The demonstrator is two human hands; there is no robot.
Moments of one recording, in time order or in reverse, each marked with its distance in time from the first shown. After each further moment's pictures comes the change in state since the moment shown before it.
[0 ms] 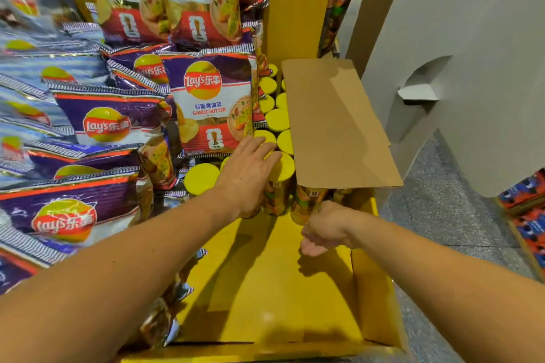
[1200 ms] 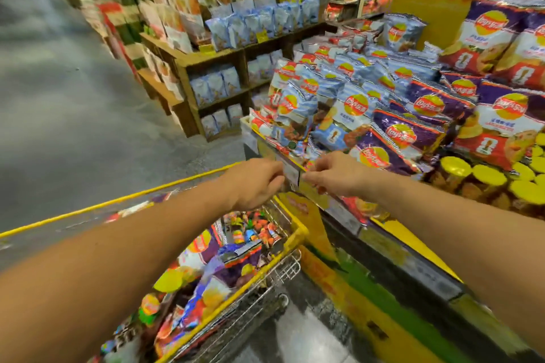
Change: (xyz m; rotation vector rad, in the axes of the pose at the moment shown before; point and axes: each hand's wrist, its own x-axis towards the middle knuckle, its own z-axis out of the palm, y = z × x) left_hand -0.563 -0.006 -0.123 -0.306 -0.010 -0.805; right_hand -0.281 -0.090 0.358 -0.699 -0.190 -1.036
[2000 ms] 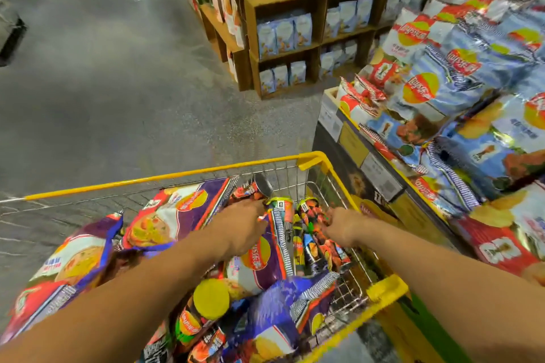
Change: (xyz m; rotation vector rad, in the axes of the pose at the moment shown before) left_hand -0.073 -0.192 0.121 -0.211 -0.228 -0.568; right_hand 0.194 0.000 0.189 -0.486 -0.454 0.162
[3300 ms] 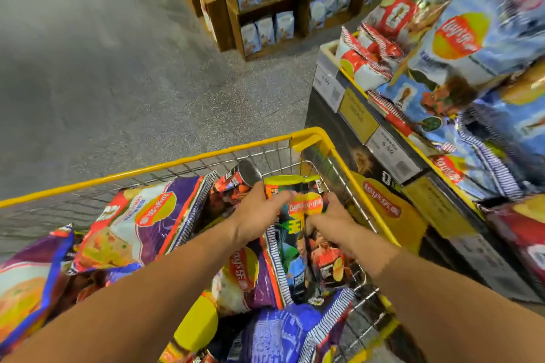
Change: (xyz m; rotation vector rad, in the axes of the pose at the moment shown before) left_hand 0.085 0.013 0.054 -0.970 -0.047 -0.261; right_hand 0.080 0.012 0.054 0.879 0.071 0.162
